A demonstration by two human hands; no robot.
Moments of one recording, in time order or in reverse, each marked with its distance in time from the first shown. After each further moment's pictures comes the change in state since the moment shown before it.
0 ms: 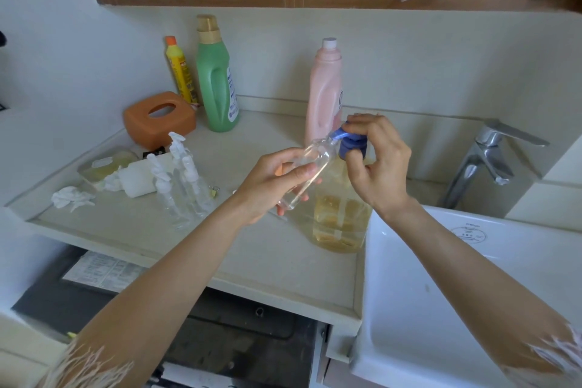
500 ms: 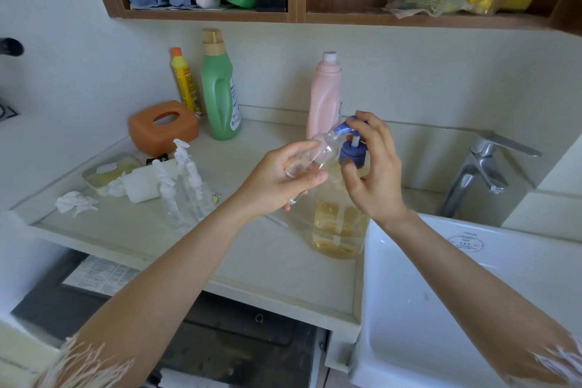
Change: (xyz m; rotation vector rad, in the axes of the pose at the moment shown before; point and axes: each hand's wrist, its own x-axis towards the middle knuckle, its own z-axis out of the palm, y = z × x) left_hand 0.001 0.013 0.000 0.172 0.048 0.109; right_hand -0.004 -0.008 -0.005 0.018 -0.113 0.082
